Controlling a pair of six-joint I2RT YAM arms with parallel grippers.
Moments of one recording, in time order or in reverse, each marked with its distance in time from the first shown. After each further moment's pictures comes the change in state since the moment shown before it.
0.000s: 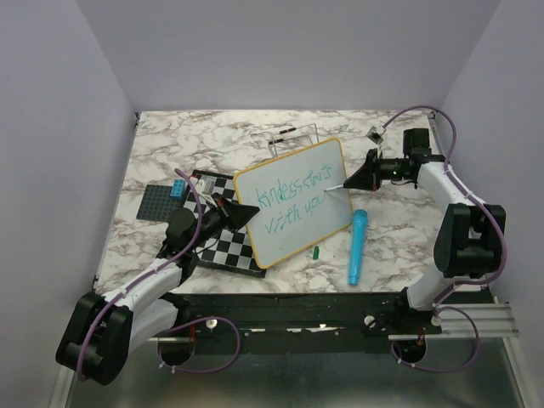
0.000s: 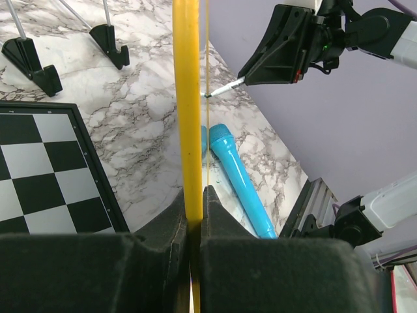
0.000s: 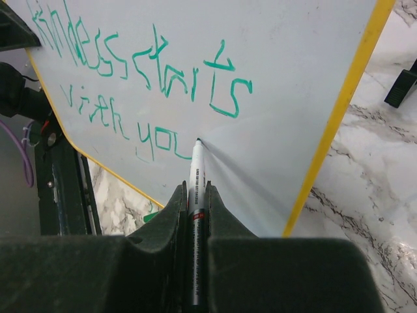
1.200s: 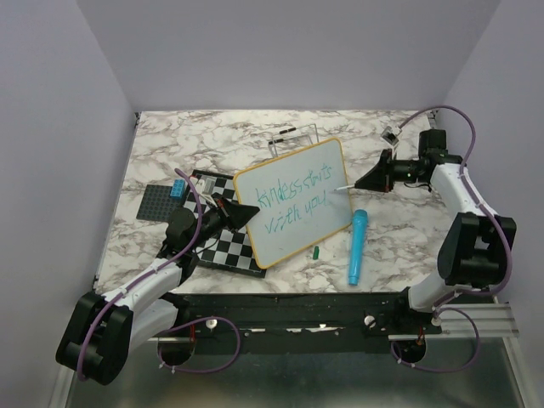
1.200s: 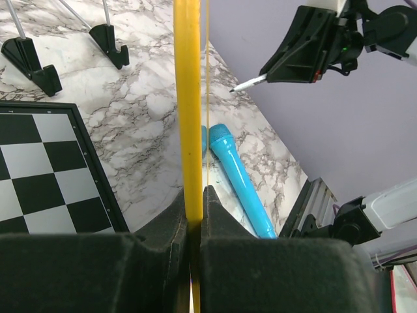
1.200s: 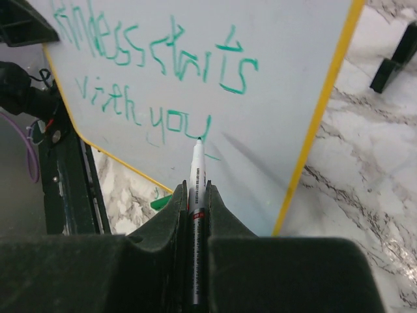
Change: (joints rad) left arm 0.001 0.002 0.000 0.002 0.001 -0.002; right arm -0.085 -0.042 0.018 -0.153 -0.021 -0.110
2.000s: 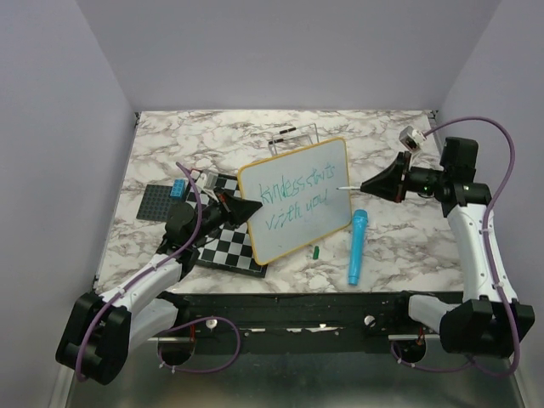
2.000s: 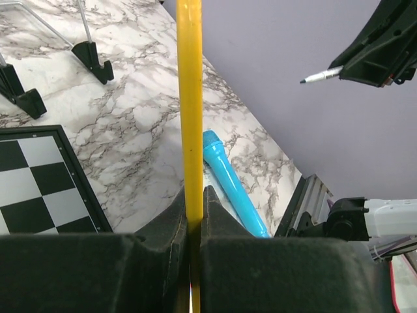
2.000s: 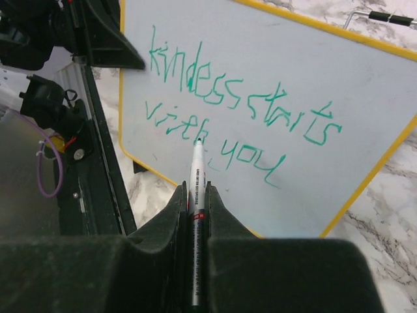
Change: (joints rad) left arm 0.000 0.000 0.056 -0.021 0.030 0.008; right arm 0.000 -0.438 -0.074 0.040 -0.061 0.197
